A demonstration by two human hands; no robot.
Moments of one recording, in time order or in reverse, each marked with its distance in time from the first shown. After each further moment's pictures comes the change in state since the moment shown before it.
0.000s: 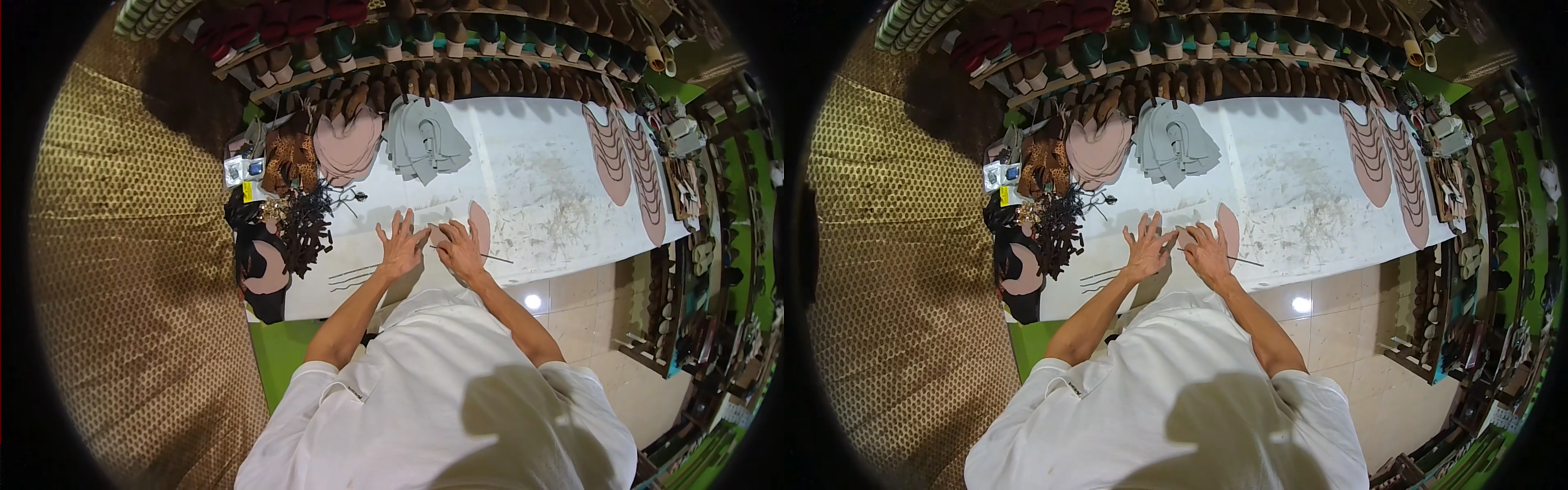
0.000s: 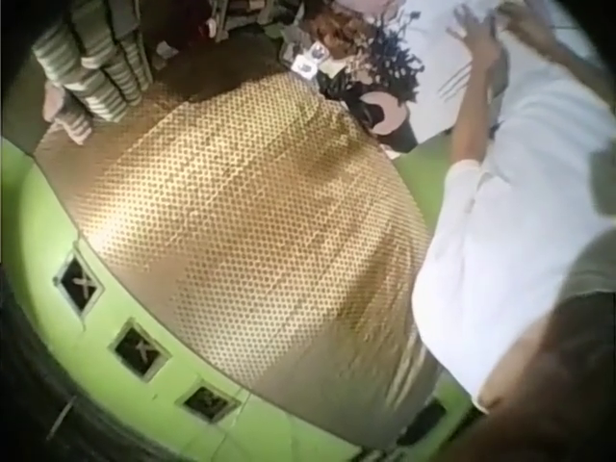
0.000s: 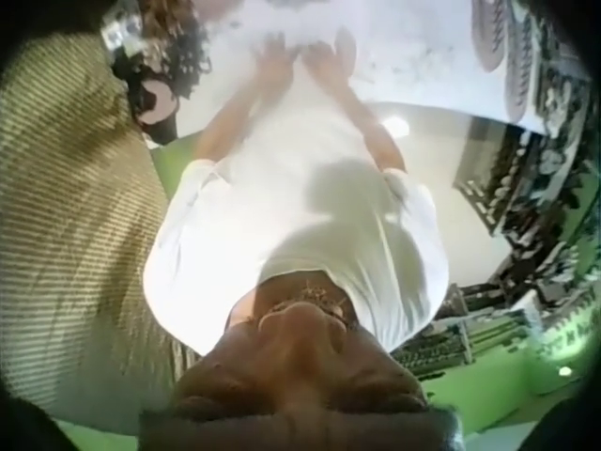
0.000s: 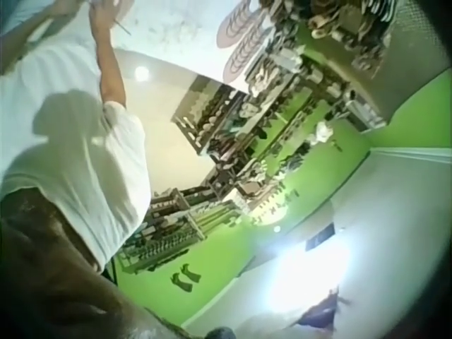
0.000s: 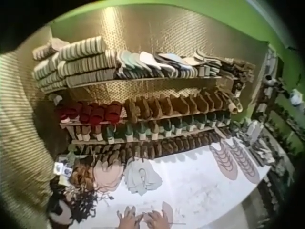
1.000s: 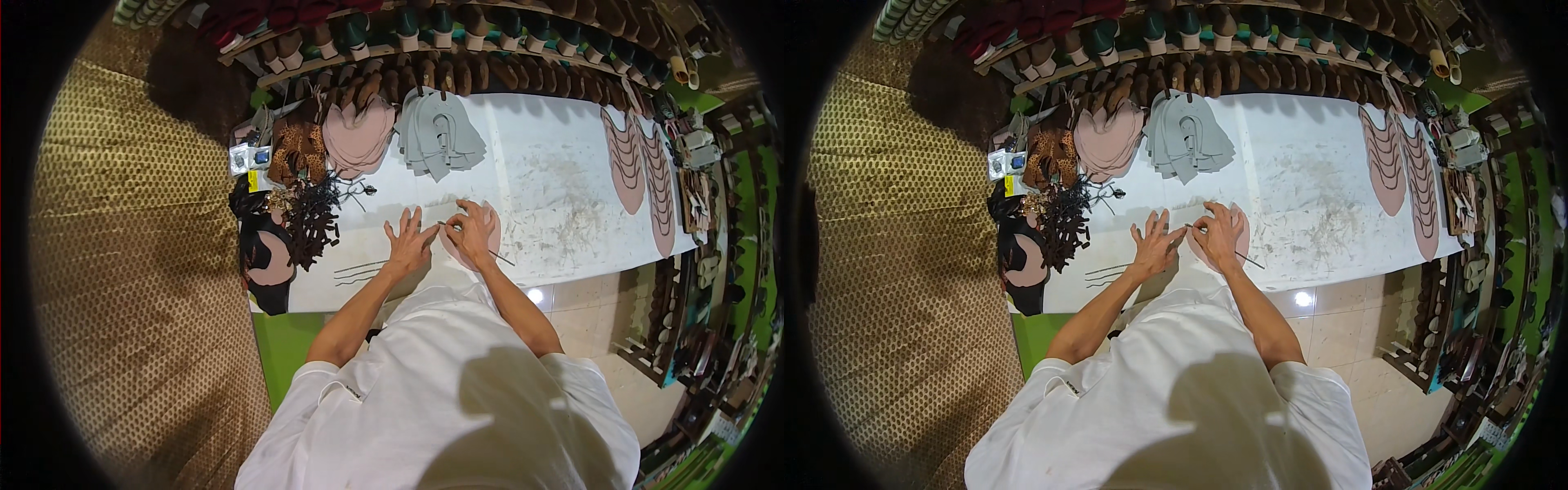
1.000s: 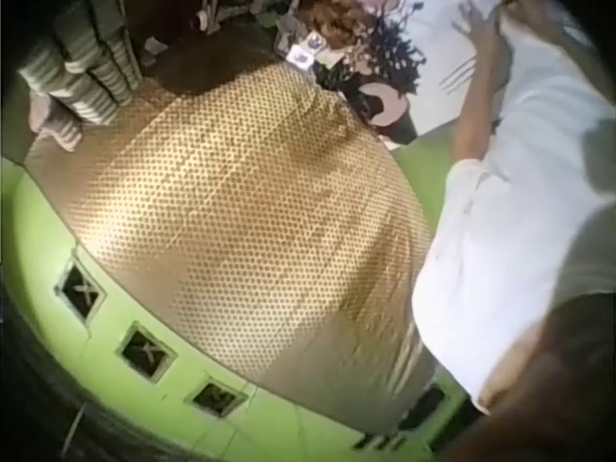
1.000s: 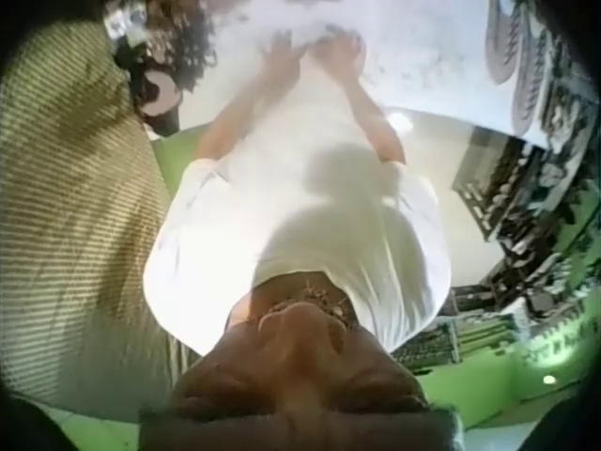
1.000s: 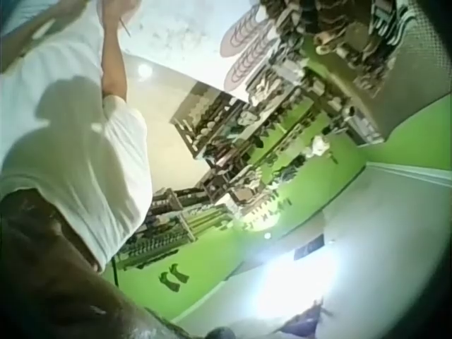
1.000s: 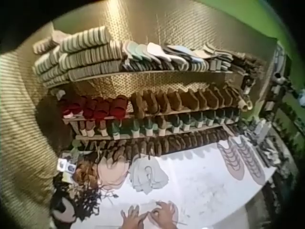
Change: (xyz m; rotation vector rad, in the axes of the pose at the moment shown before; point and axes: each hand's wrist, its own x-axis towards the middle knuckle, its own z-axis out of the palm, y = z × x) left_hand 0.000 0.000 0.001 -0.070 -0.001 -0.048; right_hand 0.043 0.018 0.015 0.218 0.135 0.277
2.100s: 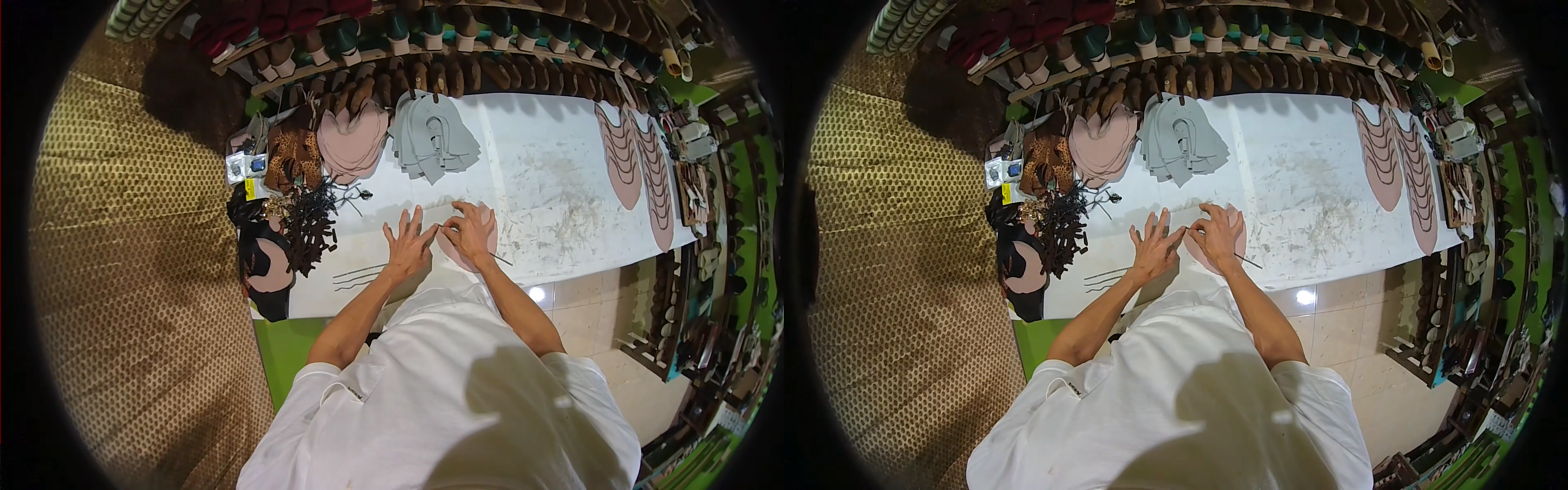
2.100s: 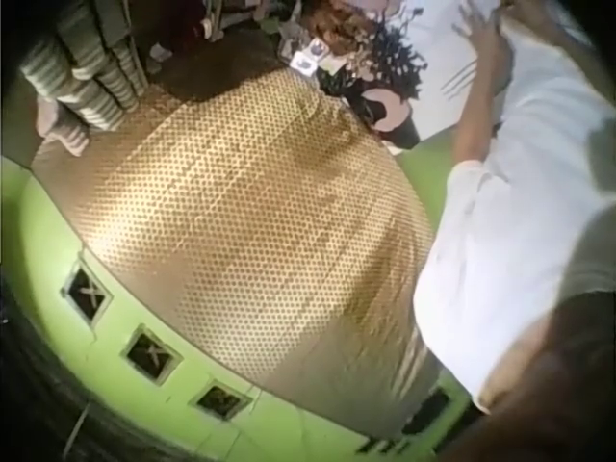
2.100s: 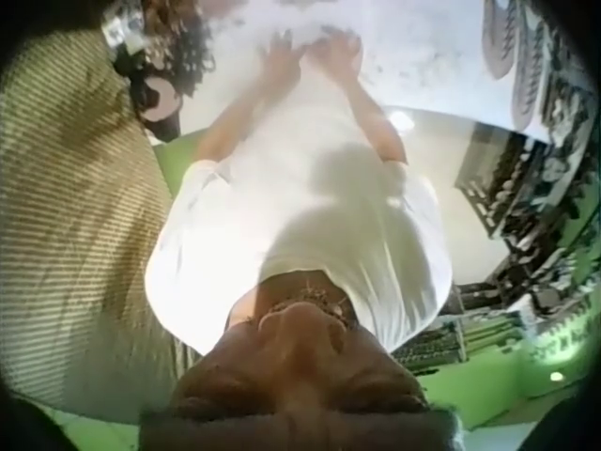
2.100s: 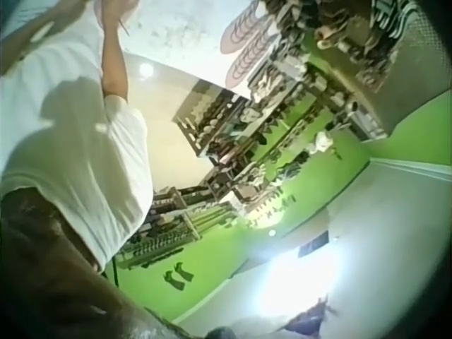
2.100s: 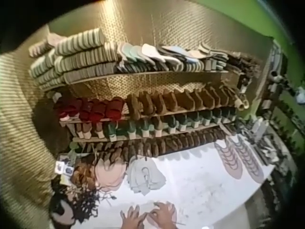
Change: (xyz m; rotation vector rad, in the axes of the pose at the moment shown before) left_hand 0.004 0.009 -0.008 0.064 0.030 0.047; right_hand 0.001 -0.002 -0.010 -0.062 -0.022 -0.022
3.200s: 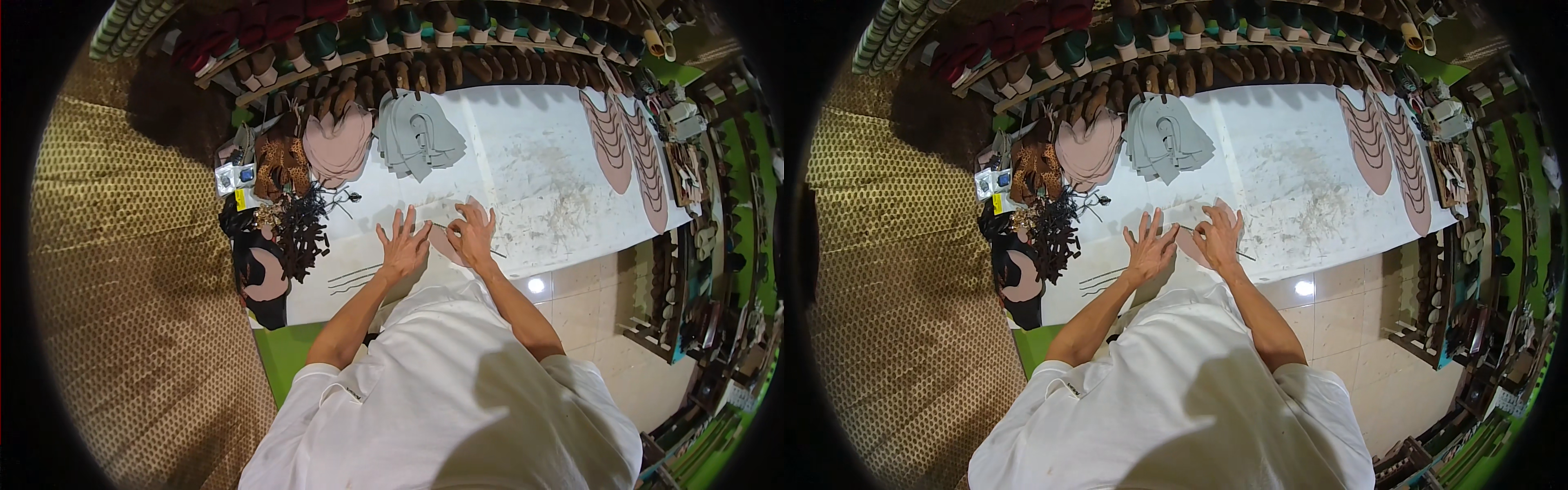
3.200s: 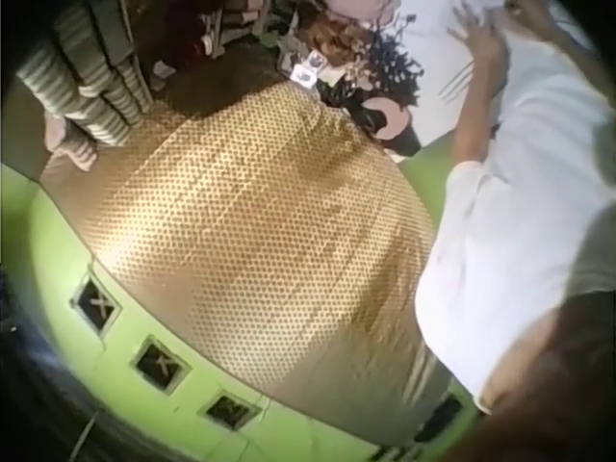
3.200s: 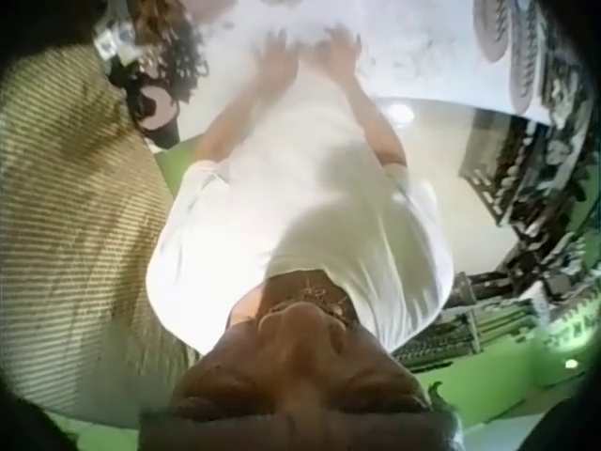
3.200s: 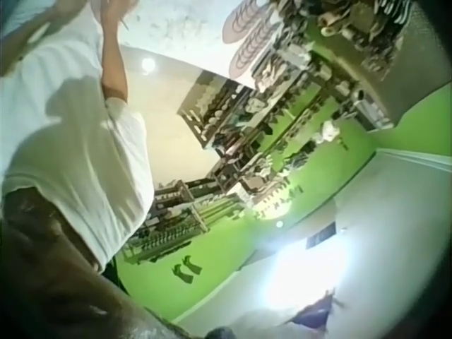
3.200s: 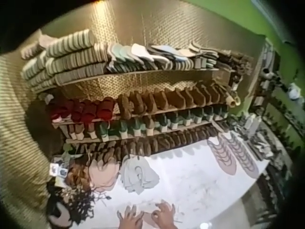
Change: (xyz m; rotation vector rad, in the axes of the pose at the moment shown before) left_hand 0.002 0.003 0.007 0.024 -0.103 -0.014; right_hand -0.025 0.018 -0.007 -0.087 0.101 -0.027
